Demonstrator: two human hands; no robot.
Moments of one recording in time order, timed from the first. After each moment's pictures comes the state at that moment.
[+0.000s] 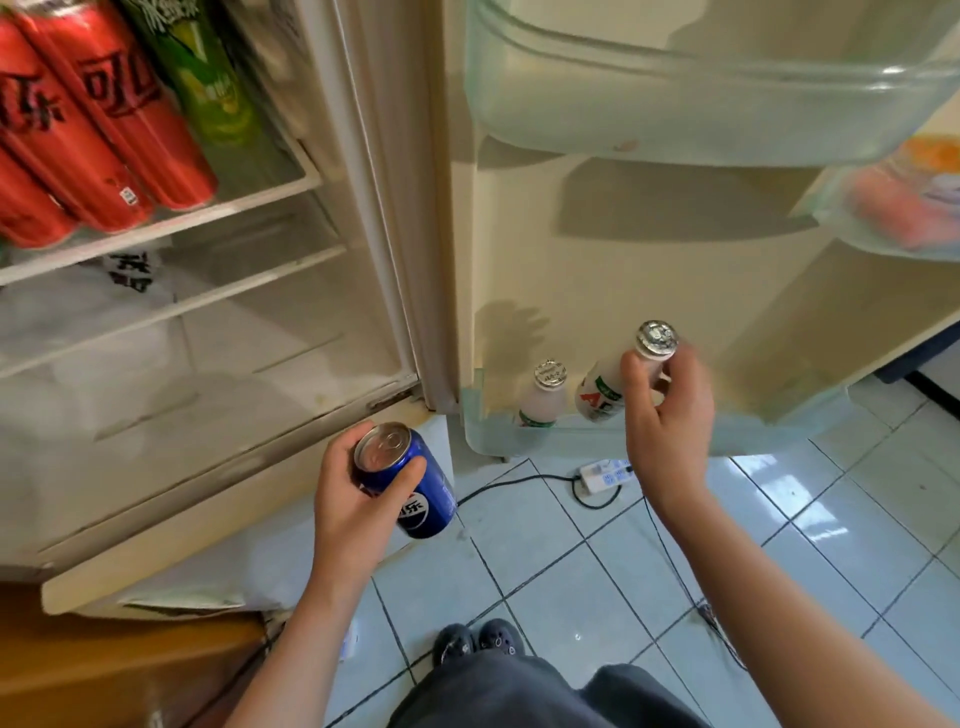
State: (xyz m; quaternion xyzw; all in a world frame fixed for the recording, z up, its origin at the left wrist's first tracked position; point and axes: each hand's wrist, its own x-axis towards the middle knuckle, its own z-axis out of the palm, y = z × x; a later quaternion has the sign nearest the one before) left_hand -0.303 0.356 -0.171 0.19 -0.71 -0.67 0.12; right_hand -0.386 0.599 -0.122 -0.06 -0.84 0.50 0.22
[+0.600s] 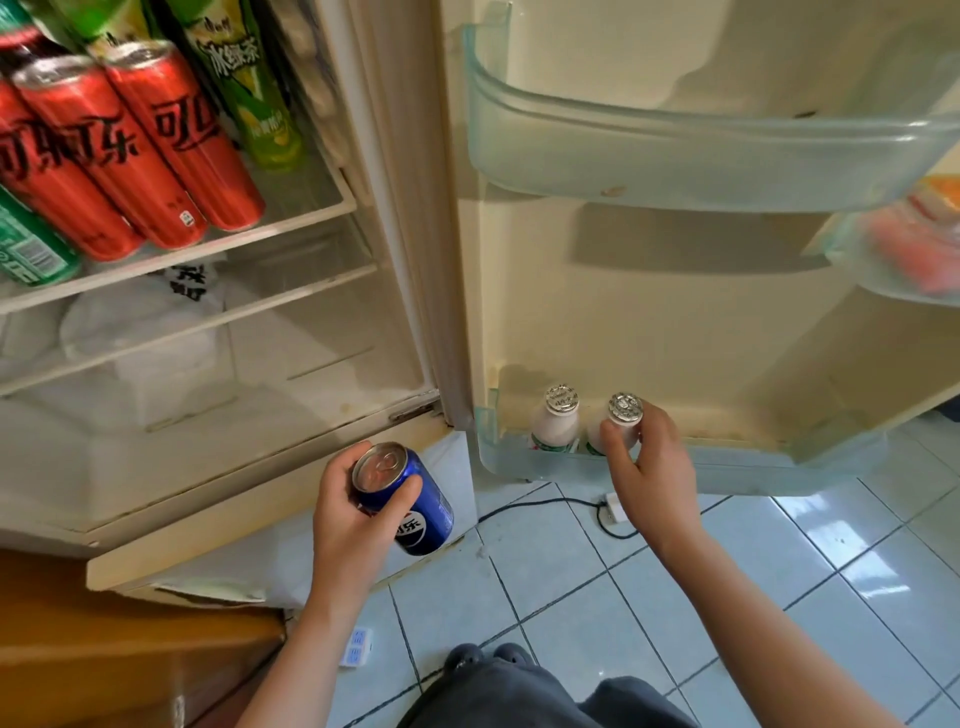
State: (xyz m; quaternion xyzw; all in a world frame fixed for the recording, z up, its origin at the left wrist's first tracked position) left_hand -0.293 0.357 -0.163 0.22 -0.71 -0.65 0.15; right_hand -0.388 0.610 -0.156 -0.01 -0.90 0.43 0.06
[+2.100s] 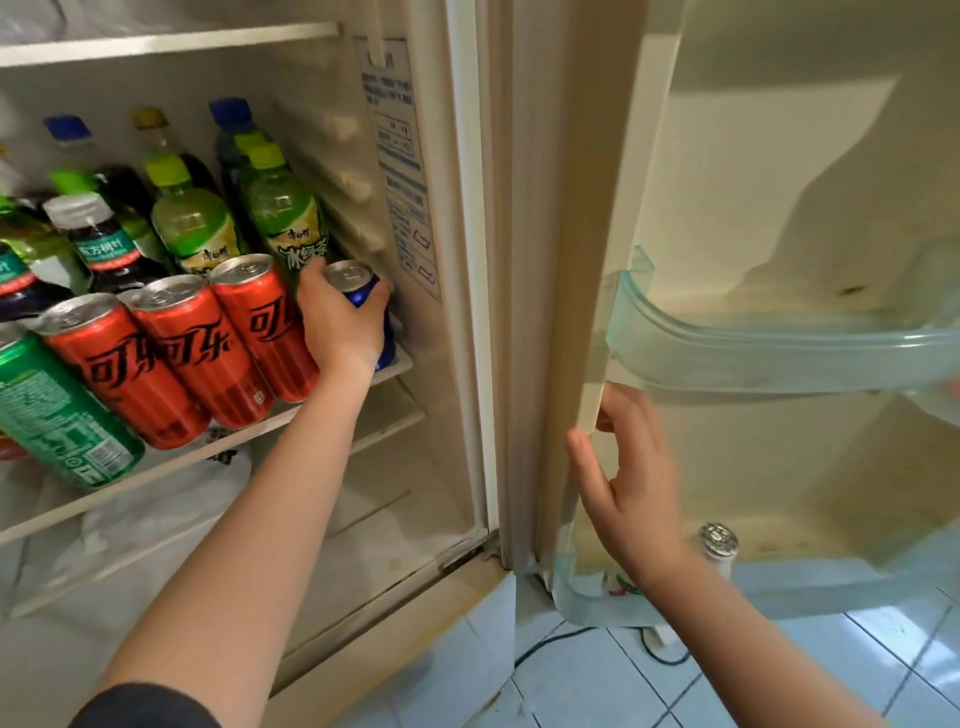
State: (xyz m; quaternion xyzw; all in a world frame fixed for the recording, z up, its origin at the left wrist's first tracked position) left_hand -0.556 0.237 0.010 0.17 -0.79 -0.47 0.35; right_hand -0.435 0.480 -0.045 0.17 -0.83 0.43 0.33
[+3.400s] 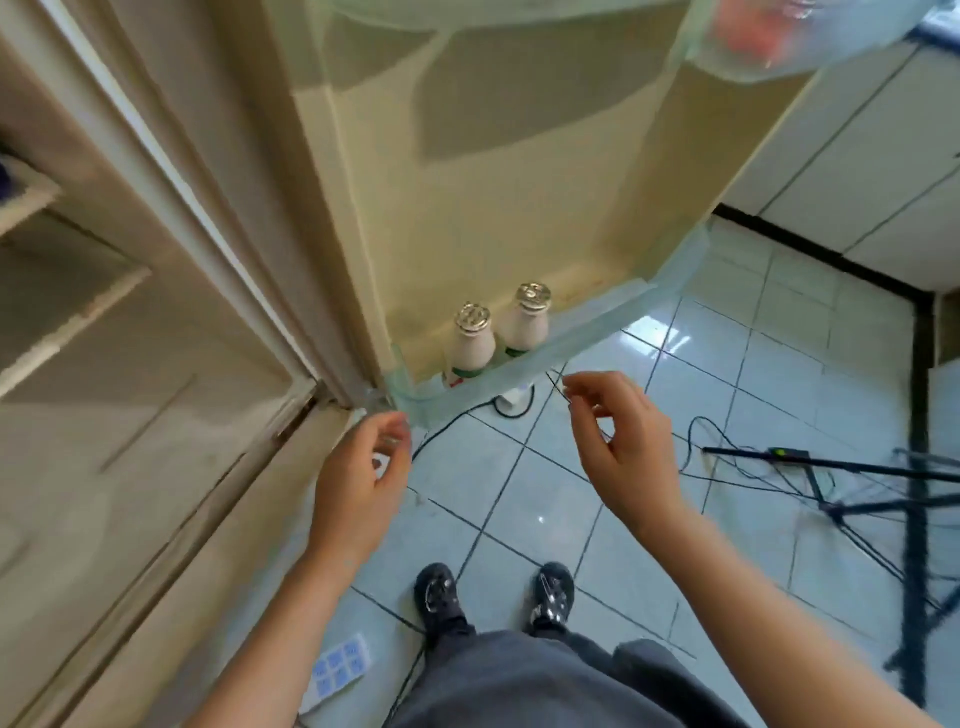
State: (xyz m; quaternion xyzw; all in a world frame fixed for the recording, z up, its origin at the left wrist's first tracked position) left_hand -0.363 0.344 -0.202 -0.11 -0.85 -0.51 -0.07; right_hand -0.289 0.568 -0.141 -0.12 -0.90 0.35 0.22
